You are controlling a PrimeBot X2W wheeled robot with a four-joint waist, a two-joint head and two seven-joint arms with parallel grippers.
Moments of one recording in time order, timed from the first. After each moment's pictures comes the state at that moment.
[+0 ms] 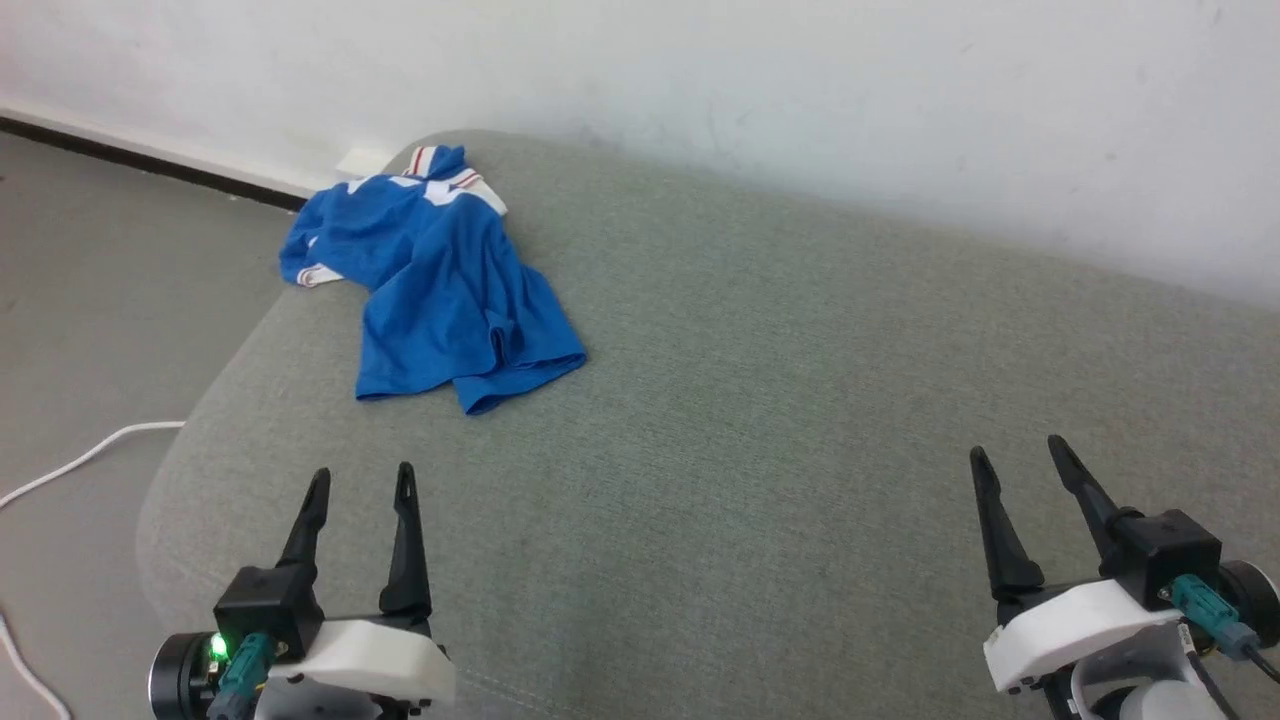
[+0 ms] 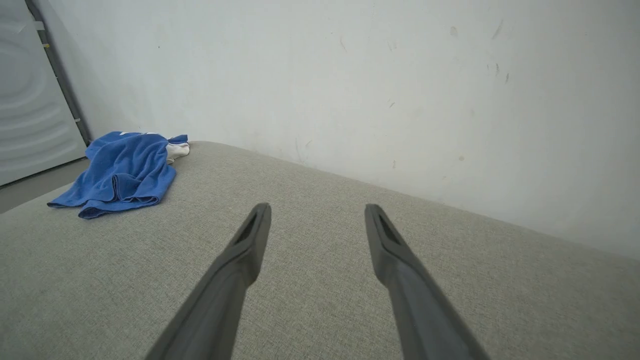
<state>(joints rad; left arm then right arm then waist) 0.06 0.06 -0.01 -0.03 -0.11 0.04 -0.14 0.00 -0.05 -0.03 0.09 0.05 0.13 -0.14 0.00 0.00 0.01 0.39</state>
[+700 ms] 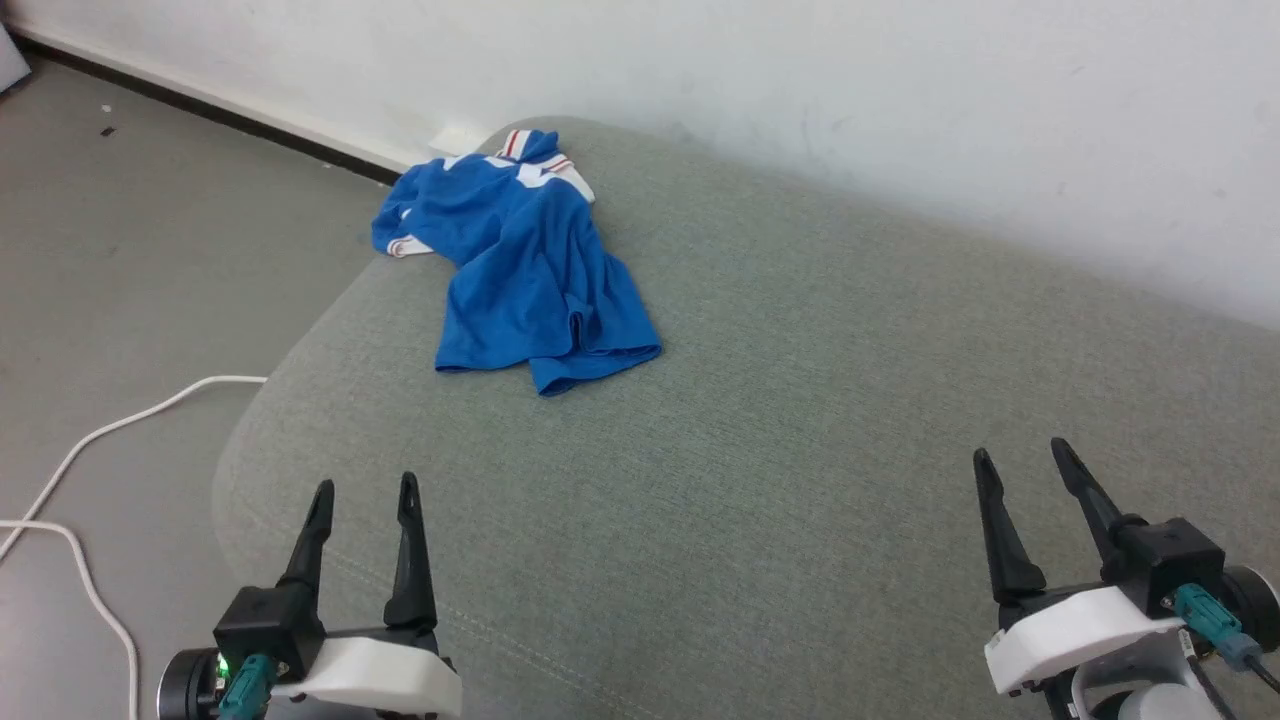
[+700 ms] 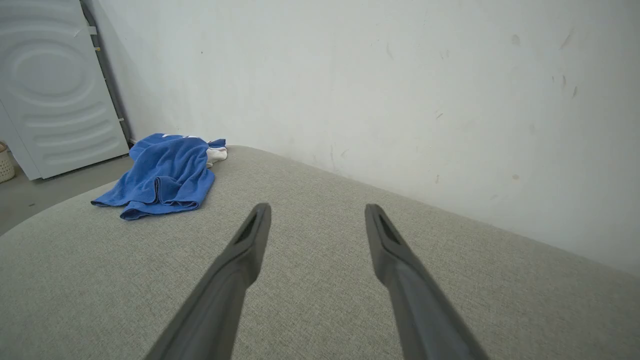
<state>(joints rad) 0.08 0.06 -0.03 -0.03 -0.14 0.06 -0.19 0.00 -0.05 -0.03 0.12 0.05 0.13 -0.18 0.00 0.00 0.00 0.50</state>
